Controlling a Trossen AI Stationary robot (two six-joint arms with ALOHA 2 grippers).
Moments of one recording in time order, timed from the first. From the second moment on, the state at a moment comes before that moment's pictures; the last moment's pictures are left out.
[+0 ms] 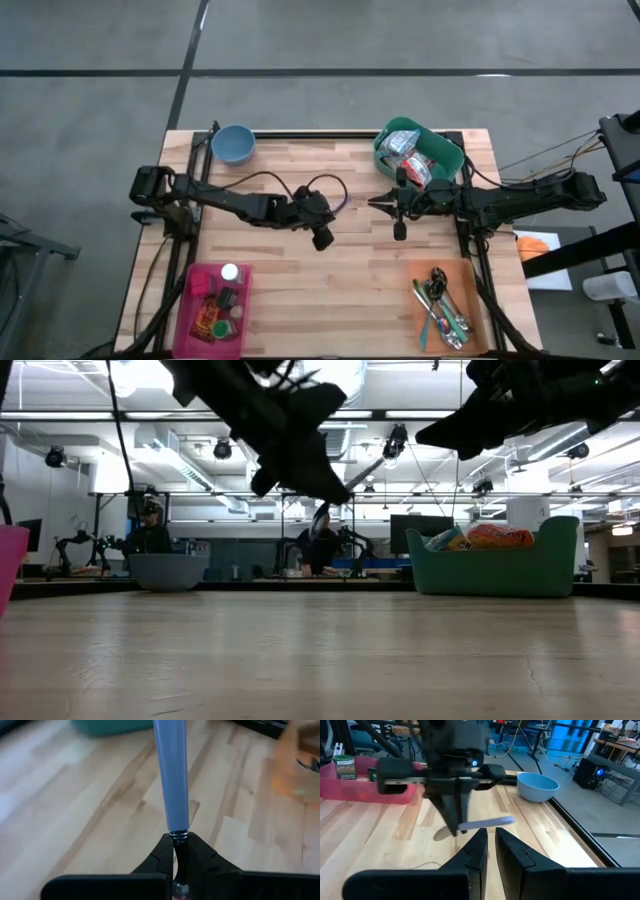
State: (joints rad) left arm -0.07 1.72 1.08 -0.09 -0.29 -0.45; right arm -0.02 0.96 0.40 0.37 0.11 -0.07
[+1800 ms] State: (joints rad) left arm -0.23 1.65 1.07 0.11 -0.42 0.00; right arm -0.02 0.96 0.40 0.38 0.10 0.09
